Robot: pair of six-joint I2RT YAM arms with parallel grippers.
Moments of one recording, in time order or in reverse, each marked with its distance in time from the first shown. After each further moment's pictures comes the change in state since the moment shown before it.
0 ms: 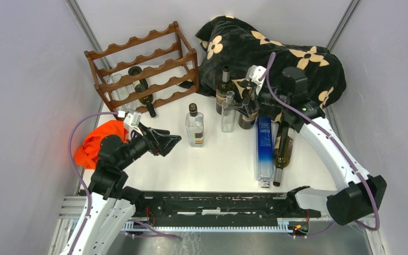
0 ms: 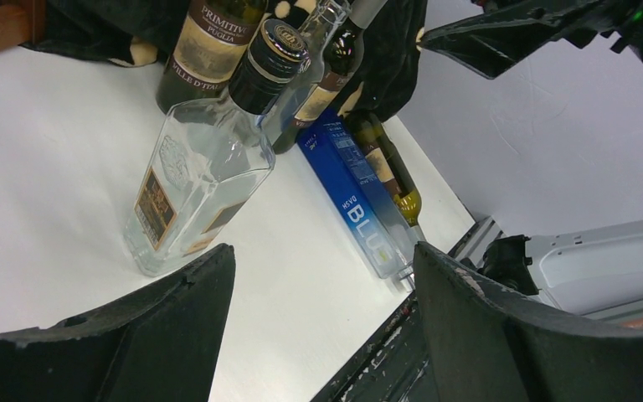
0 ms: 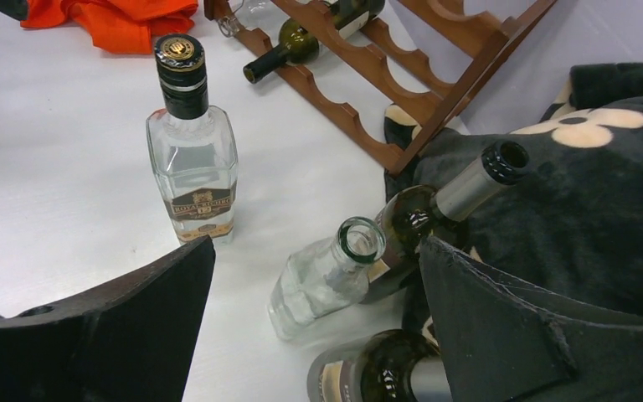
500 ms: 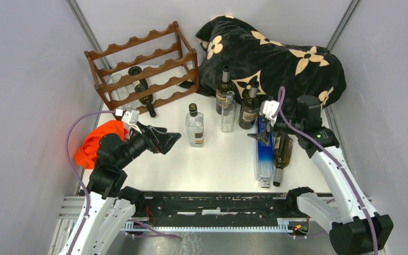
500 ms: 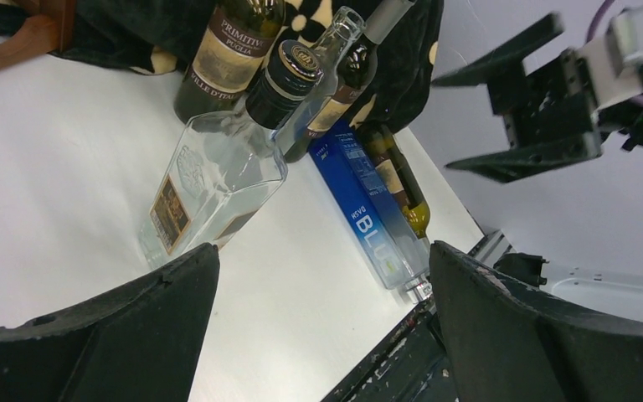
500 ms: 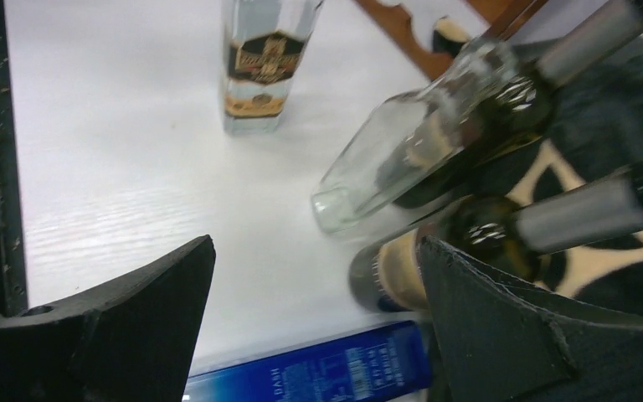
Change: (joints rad) left arm 0.000 0.010 0.030 -0.021 -0.049 0.001; right arm -0.139 -0.305 -0.253 -0.220 -0.117 -0.274
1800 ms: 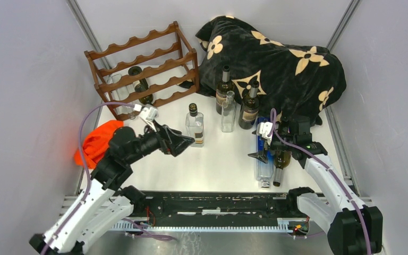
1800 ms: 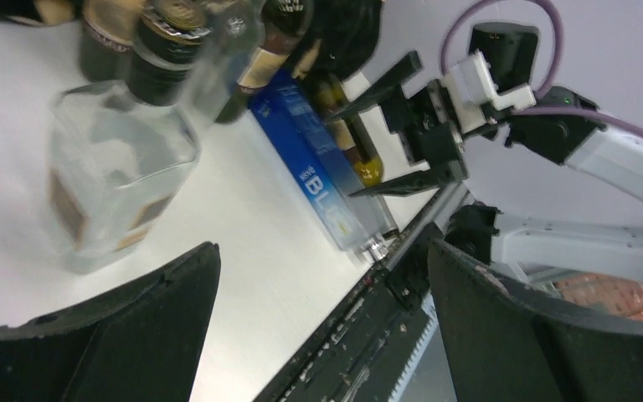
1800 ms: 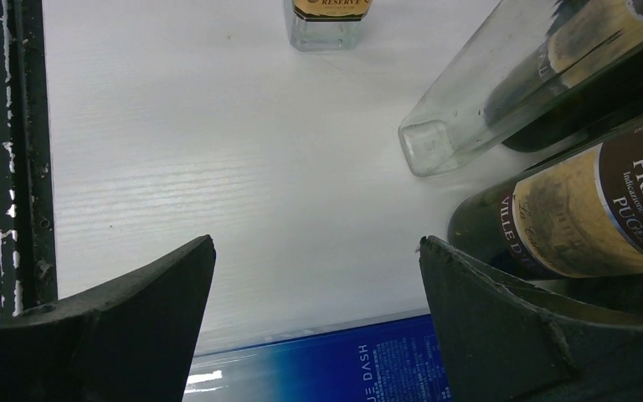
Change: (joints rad) left arm -0.198 0.121 0.055 0.015 -0.043 -0.028; right arm -0.056 -0.032 -0.392 0.086 -0.085 -0.135
